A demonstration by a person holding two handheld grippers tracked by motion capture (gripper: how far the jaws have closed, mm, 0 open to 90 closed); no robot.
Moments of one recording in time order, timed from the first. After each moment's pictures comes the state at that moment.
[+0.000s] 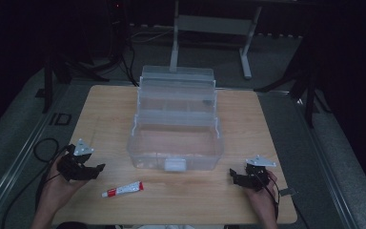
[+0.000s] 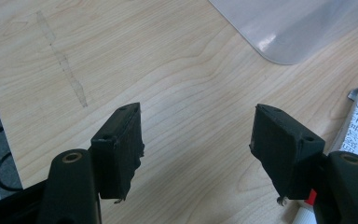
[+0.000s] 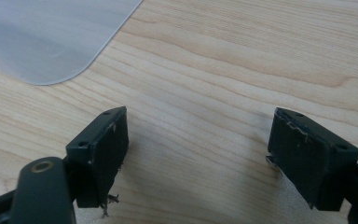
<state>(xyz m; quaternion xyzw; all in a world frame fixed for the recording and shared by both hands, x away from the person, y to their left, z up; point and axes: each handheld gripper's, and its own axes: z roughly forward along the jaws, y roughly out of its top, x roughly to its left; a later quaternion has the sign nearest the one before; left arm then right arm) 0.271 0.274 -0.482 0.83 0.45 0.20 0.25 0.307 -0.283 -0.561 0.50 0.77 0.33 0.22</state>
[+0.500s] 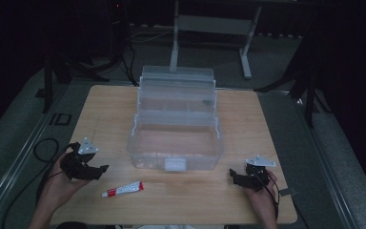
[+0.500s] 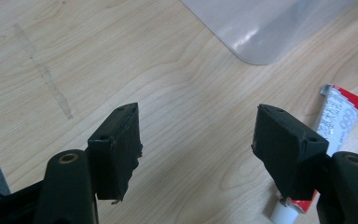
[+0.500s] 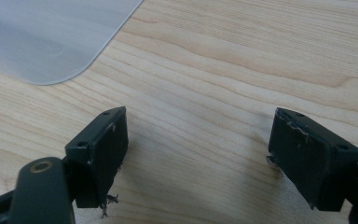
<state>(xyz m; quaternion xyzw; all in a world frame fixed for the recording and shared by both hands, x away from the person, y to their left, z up) 0.273 0.264 -0.472 0.85 0.43 0.18 0.24 0.307 -0.283 -0.561 0.50 0.77 0.33 0.22</state>
